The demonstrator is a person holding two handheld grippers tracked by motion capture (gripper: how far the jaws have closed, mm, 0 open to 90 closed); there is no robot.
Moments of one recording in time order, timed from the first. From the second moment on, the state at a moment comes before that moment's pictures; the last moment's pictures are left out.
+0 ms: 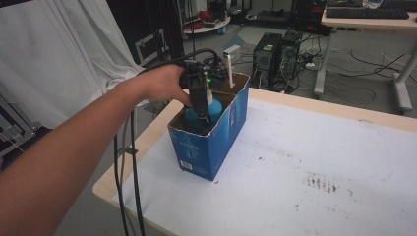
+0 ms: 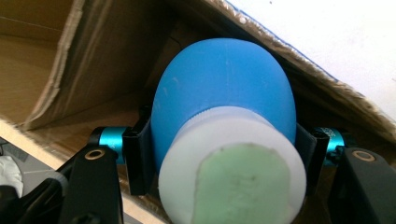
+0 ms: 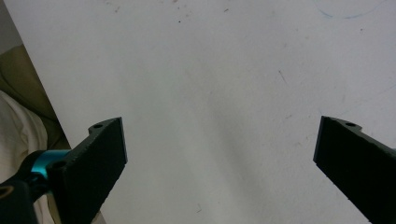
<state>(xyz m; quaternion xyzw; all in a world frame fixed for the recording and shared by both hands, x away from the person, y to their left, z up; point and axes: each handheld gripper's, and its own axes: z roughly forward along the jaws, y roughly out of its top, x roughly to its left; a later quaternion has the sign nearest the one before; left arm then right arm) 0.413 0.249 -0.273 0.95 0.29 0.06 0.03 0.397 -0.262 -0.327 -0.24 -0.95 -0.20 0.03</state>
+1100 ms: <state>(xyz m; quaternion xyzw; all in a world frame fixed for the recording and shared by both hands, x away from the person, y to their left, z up) 0.416 0.256 -0.252 0.95 0.31 0.08 0.06 0.393 -0.265 -0.327 -0.24 -0.95 -0.21 0.03</state>
